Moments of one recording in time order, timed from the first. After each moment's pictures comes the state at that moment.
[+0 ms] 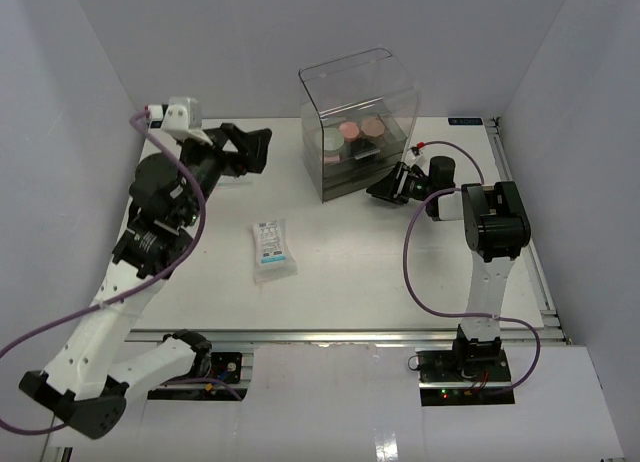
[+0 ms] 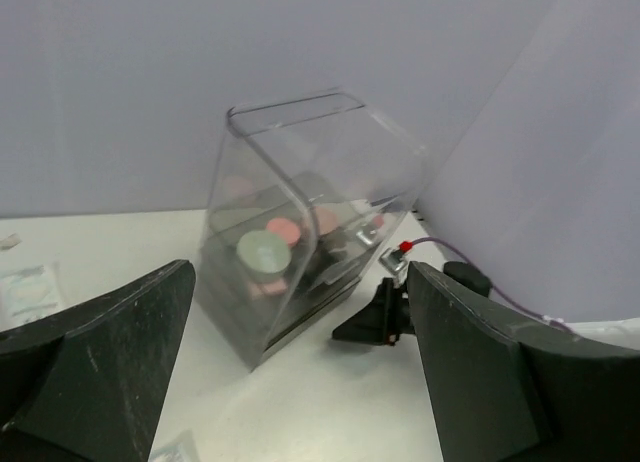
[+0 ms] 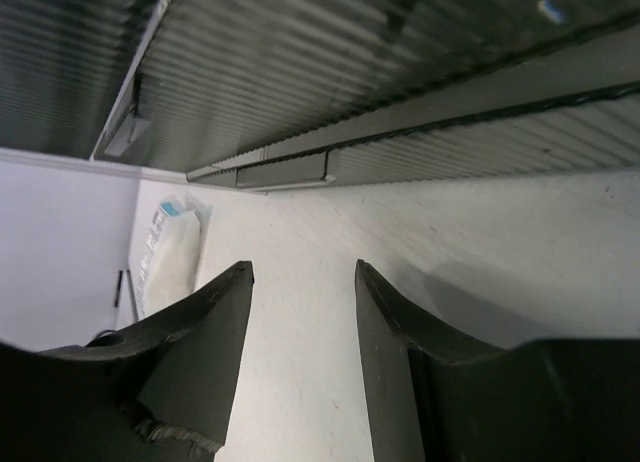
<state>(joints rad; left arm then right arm) -0.51 1.00 1.28 -0.13 -0.12 -0.31 0.11 2.13 1.09 0.62 -0.89 0.67</state>
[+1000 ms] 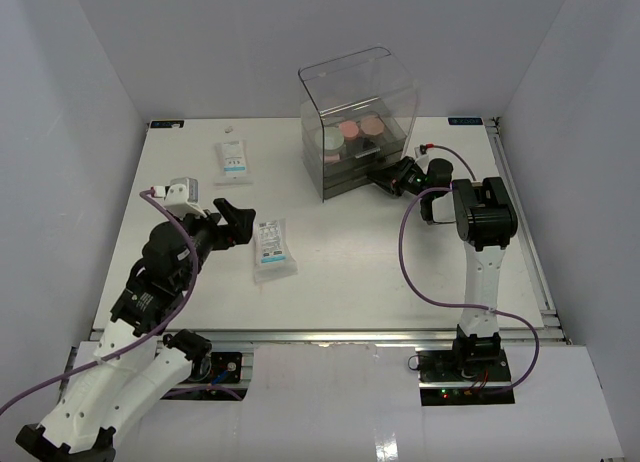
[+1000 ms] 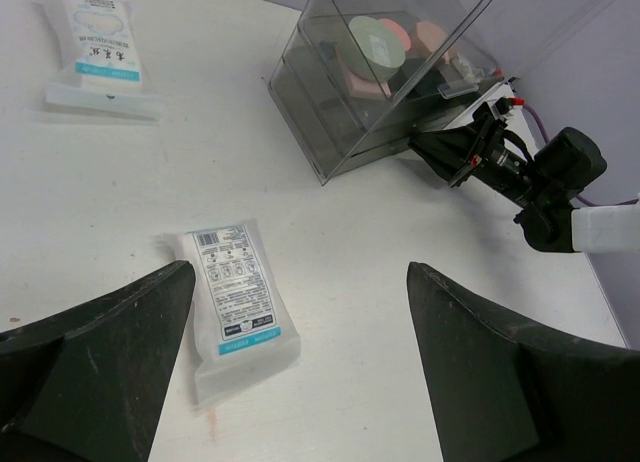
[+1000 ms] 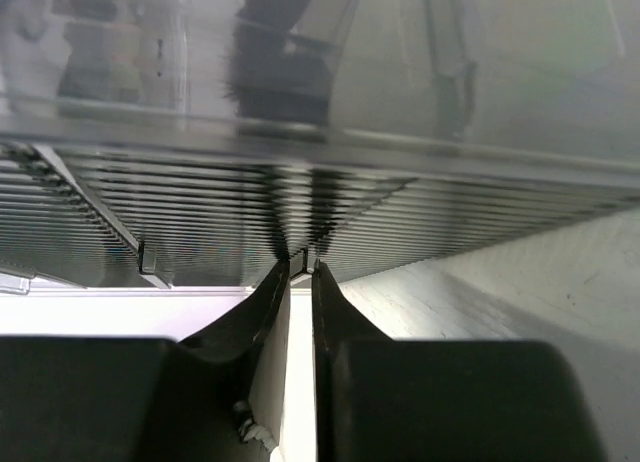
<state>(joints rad) -0.50 0.60 0.79 -0.37 -0.23 -0.47 0.11 2.30 1.15 1.00 -0.77 1.19</state>
